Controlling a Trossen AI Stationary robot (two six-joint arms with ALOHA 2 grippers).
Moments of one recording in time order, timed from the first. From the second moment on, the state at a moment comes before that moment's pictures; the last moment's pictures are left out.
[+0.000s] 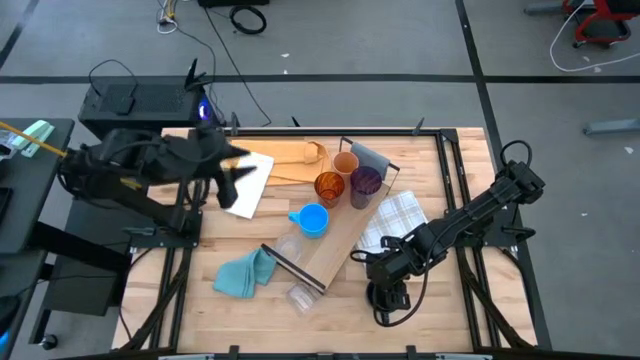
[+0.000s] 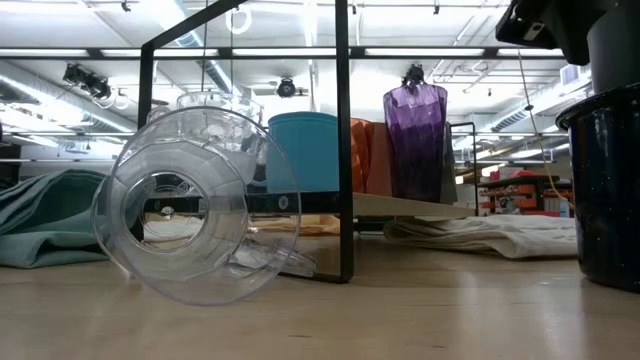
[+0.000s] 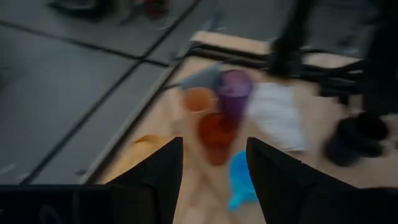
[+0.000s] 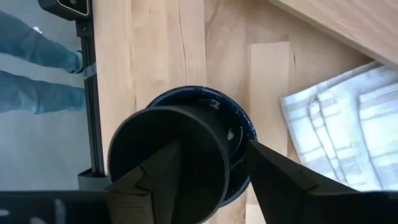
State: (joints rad) left arm -0.19 1.22 1.78 -1.16 -0.56 -0.30; right arm 0.53 1.59 1.30 -0.95 -0.06 0.61
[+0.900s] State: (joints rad) left arm -0.23 0.94 1.17 -0.74 -0.34 -0.31; right arm 0.53 1.59 1.30 -0.95 -0.06 0.61
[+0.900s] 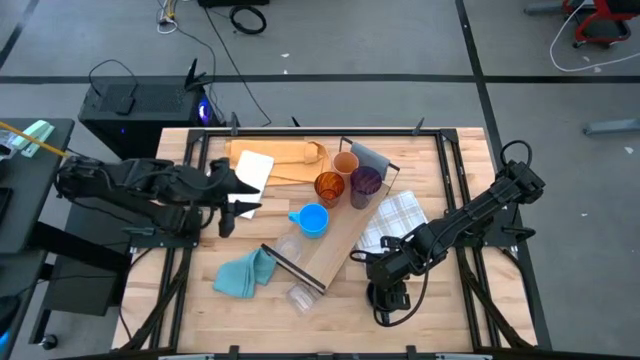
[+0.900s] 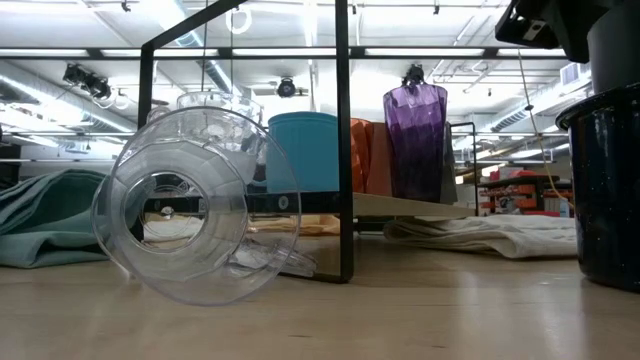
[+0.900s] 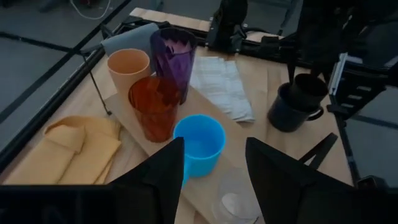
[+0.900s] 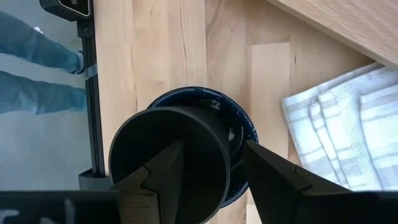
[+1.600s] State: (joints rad) left arm -0.26 0.94 1.04 -0.42 -0.21 -0.20; right arm 0.53 1.59 1.22 -0.91 -0.10 0.63
